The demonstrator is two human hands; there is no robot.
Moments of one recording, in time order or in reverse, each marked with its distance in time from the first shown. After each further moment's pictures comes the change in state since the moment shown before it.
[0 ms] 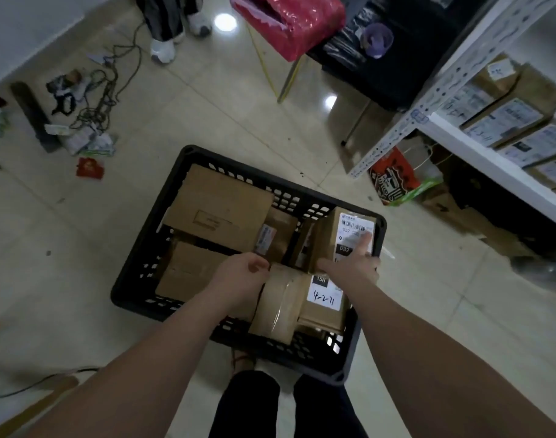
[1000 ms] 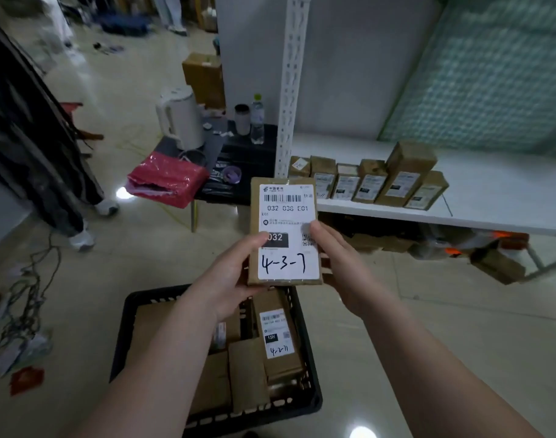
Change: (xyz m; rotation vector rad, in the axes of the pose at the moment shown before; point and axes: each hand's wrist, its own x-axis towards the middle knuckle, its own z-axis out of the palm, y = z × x) left_hand -0.159 0.210 -0.022 -0.499 -0.483 0.390; right_hand -0.227 0.055 -0.212 1.142 -0.024 -0.549
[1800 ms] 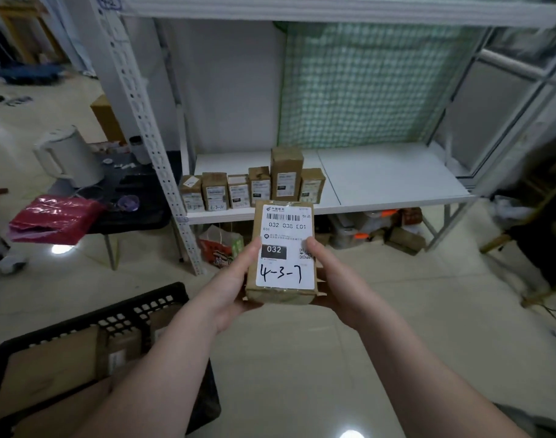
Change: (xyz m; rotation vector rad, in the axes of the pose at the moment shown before) left_hand -0.010 -0.088 0.286 0.254 -0.244 -0.100; right_hand -0.138 0.048 -0.269 0.136 0.117 0.082
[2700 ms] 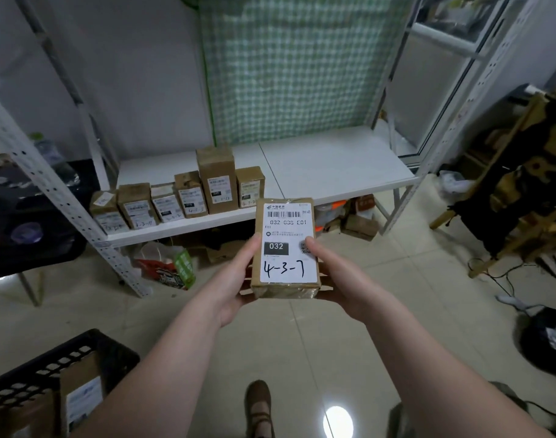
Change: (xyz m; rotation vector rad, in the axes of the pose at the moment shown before) left_hand 0.152 0.023 0.120 0.089 -0.044 -0.067; right_hand 0.053 -0.016 -0.172 -0.005 0.097 0.027
